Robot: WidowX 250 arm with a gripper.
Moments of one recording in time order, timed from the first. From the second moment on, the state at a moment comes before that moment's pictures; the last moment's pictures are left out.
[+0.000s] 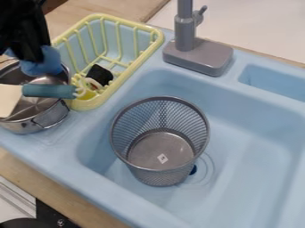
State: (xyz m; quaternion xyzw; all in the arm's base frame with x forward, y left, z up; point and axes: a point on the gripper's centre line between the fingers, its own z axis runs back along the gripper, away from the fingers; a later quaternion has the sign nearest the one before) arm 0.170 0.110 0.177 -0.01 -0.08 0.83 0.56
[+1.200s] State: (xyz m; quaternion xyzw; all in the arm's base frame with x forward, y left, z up) arm 0.167 0.121 0.169 -0.01 -0.05 0.84 0.54
